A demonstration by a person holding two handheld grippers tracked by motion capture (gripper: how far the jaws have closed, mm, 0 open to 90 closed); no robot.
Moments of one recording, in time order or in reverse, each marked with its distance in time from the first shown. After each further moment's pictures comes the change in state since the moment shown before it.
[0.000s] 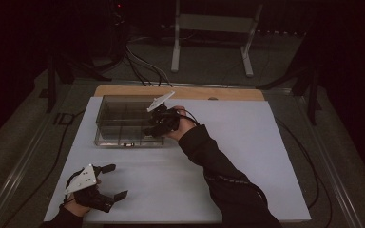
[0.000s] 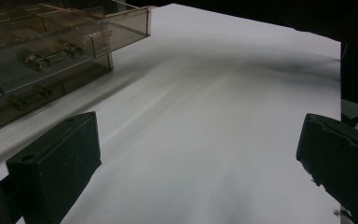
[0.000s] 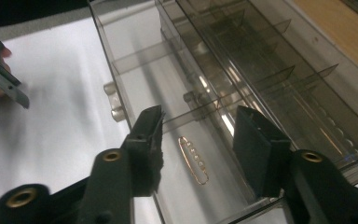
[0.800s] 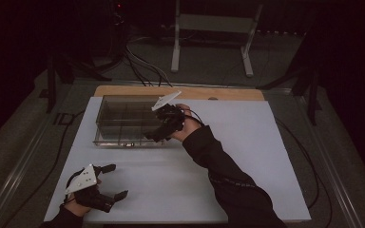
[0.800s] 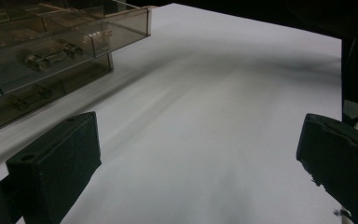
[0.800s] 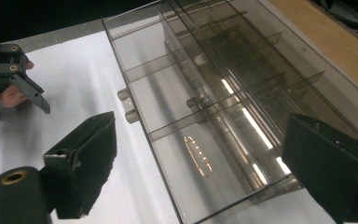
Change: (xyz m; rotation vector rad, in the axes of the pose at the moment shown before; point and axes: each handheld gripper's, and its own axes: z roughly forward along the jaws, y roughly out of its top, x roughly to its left) left arm 0.000 0.000 0.001 0.002 -0.001 0.002; right arm 0.005 -0.003 -0.020 -0.045 -0.009 0.012
